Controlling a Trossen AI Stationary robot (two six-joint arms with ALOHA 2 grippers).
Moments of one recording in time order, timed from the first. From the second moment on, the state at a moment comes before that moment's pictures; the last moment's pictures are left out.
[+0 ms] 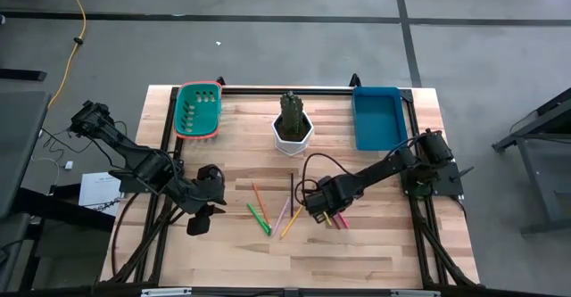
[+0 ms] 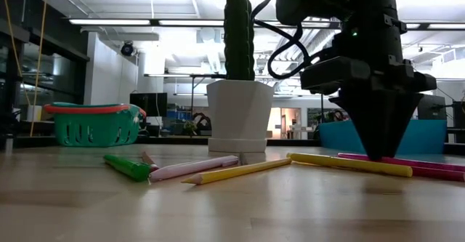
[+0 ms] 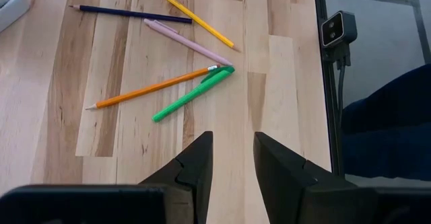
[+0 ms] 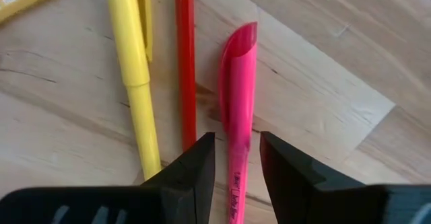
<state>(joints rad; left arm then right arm) -0.49 1.16 1.08 -0.89 -0.19 -0.61 0.32 1.90 1.23 -0.91 -0.03 1.33</state>
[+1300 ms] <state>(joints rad) -0.49 1.16 1.08 -0.89 -0.19 -0.61 0.30 1.91 1.23 -0.89 -0.04 1.30</state>
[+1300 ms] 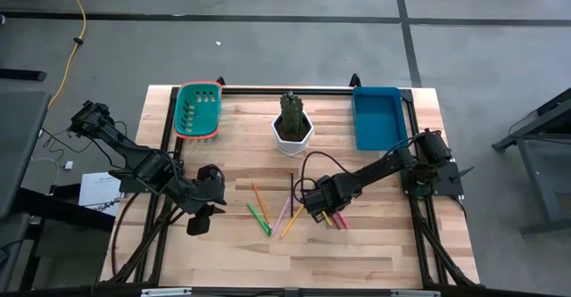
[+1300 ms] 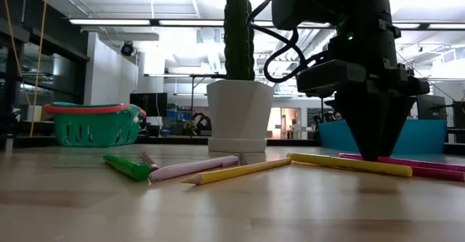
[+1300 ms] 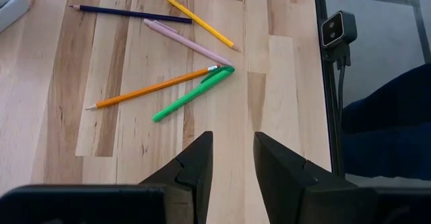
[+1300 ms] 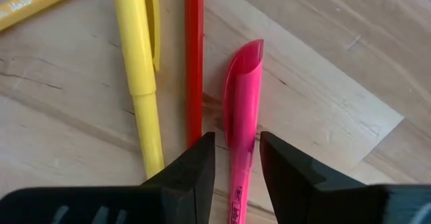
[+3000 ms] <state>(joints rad) -0.49 1.16 1.08 -0.89 -0.19 -0.61 0.26 1.93 1.23 -0.87 -0.05 1.26</state>
